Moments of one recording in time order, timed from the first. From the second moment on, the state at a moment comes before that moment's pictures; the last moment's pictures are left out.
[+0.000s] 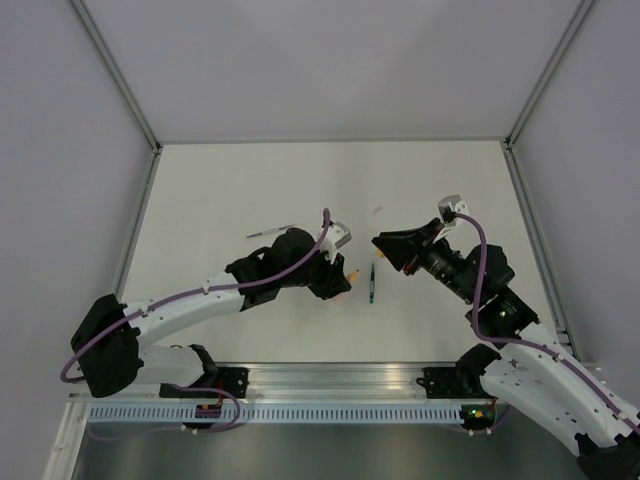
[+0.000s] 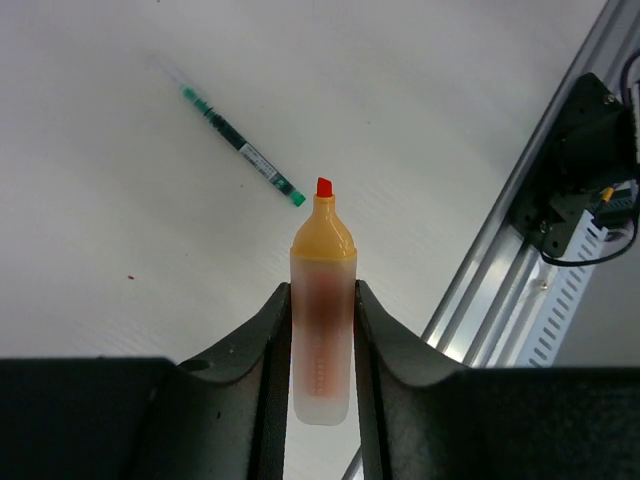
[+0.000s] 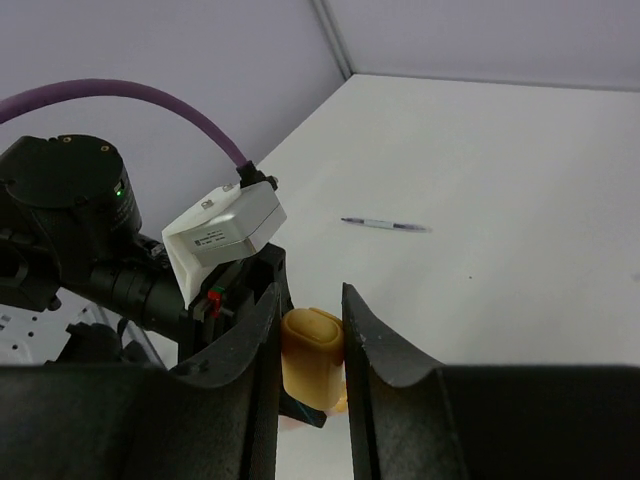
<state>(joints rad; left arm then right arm) -0.93 1.31 0.85 -0.12 0.19 -0.25 0.62 0.65 0.62 0.07 -0.15 0.44</state>
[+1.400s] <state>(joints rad) -0.92 0.82 0.39 0.82 0.53 -0.56 0.62 0.86 0.68 0.73 -0.71 0.67</state>
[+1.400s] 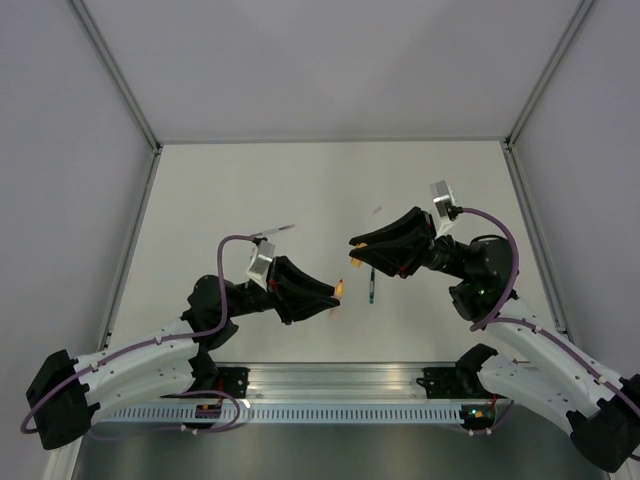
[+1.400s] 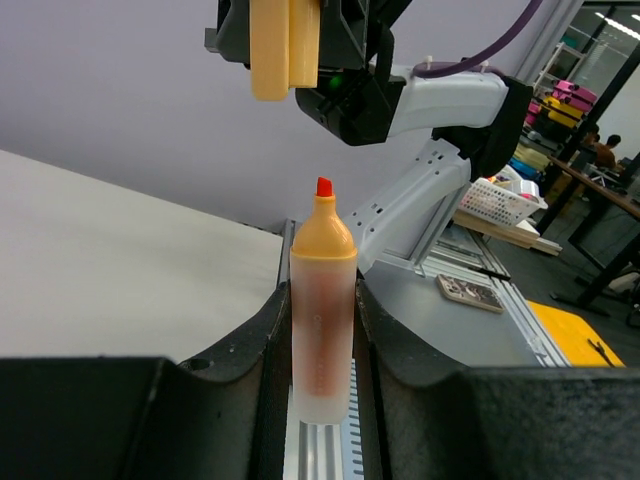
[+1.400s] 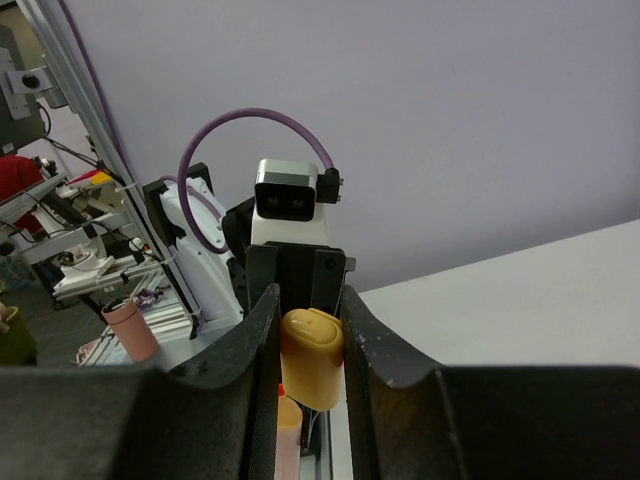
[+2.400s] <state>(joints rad) -0.92 0.82 0.38 0.84 0.53 -0.57 0.76 0.92 0.68 0.66 -0.70 0.60</state>
